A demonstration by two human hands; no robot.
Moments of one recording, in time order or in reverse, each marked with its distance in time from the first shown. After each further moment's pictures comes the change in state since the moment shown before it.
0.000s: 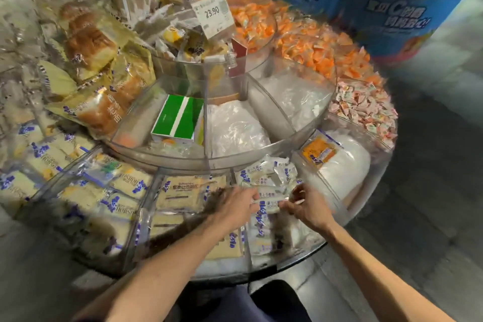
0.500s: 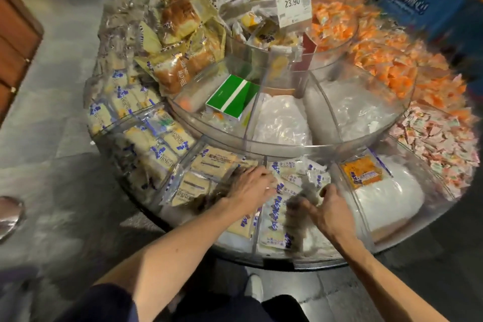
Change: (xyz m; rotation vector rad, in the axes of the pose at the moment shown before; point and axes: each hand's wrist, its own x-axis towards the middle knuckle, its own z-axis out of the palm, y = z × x) left_hand -0.017 0.004 0.001 0.104 0.173 -0.078; right_hand 0.010 -0.003 -0.006 -0.396 -0.018 -0.224
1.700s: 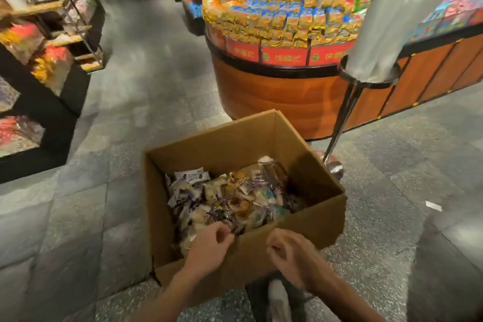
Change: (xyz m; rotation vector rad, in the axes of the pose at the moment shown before) left_hand -0.891 -0.442 -0.012 -0.723 0.936 -1.636; right_hand -0.560 -0.671 0.490 -0.359 -1.102 -1.693
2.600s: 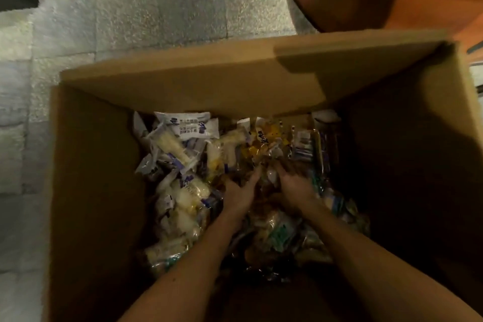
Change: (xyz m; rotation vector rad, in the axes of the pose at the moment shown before) left_hand 0.330 -0.110 0.124 -0.895 0.079 -0.943; right_hand 0.399 0.200 0.164 -0.406 -0.563 0.133
